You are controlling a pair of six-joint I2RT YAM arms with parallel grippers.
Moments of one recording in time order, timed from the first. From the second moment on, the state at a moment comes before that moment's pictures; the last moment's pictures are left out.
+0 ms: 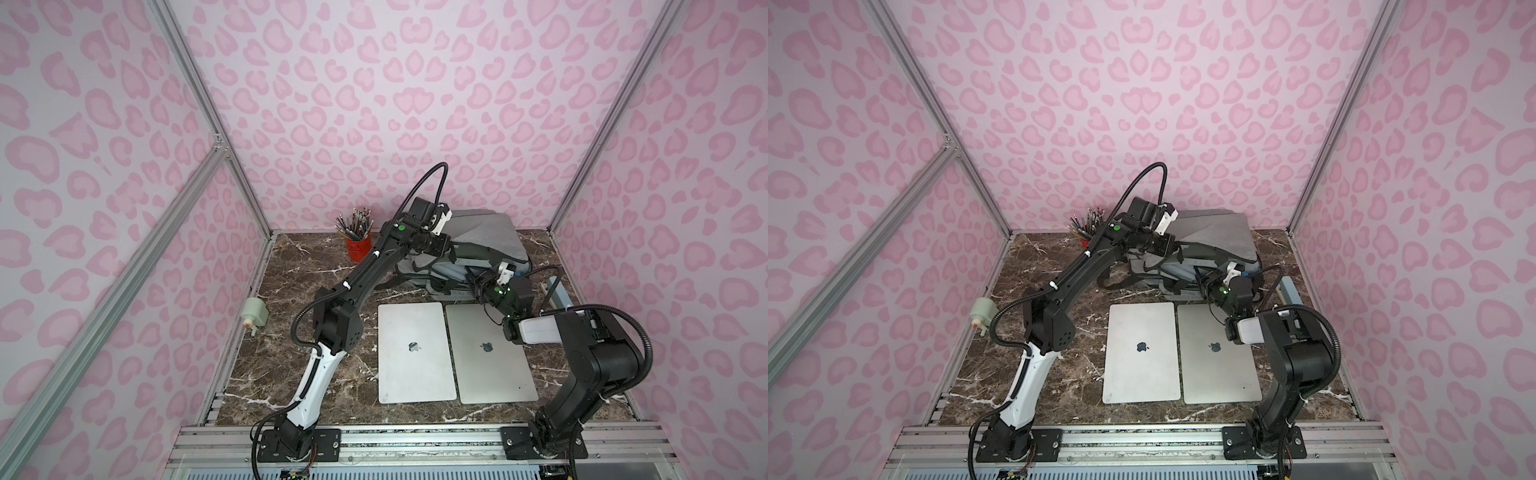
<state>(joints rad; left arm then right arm) -0.63 2.37 2.47 -0.85 0.33 -0.19 0.18 1.77 0.62 1.03 -0.36 1.48</state>
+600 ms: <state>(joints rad) -0.64 2.37 2.47 -0.85 0.37 -0.19 0.25 1.98 0.79 0.99 -0.16 1.59</state>
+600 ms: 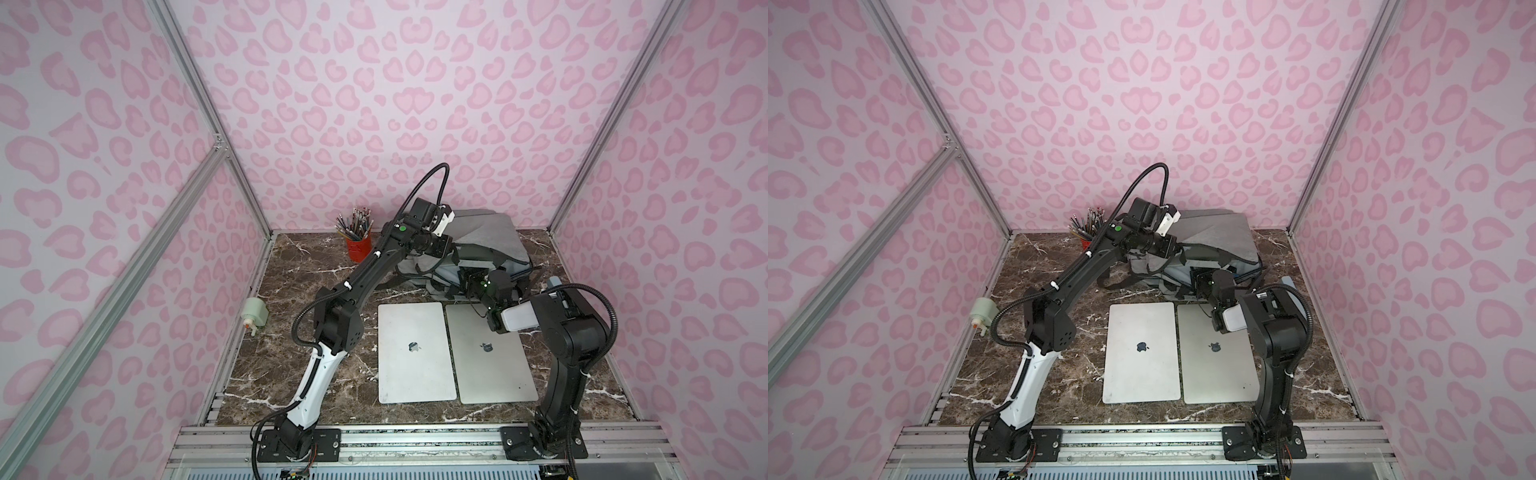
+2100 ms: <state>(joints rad) -0.61 2.39 2.46 -0.85 0.37 -0.06 0.27 1.93 0.79 1.10 -0.04 1.55</state>
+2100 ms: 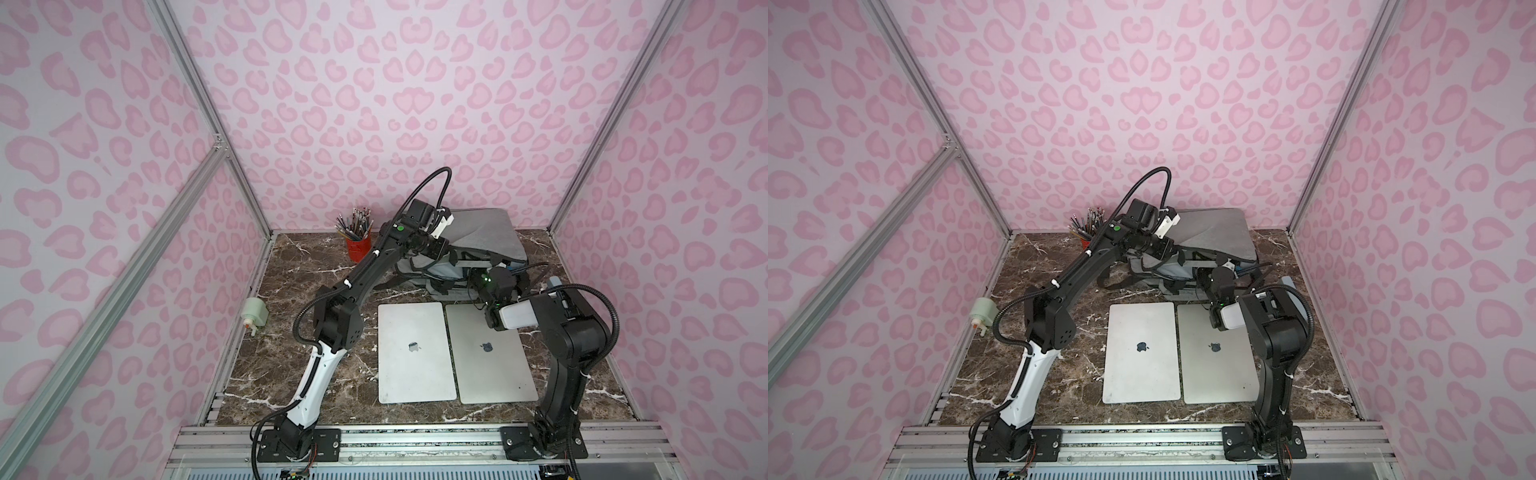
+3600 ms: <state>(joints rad) -0.61 2.50 2.48 -0.80 0.22 -0.05 0.16 0.92 0.34 0.38 -0.30 1.34</state>
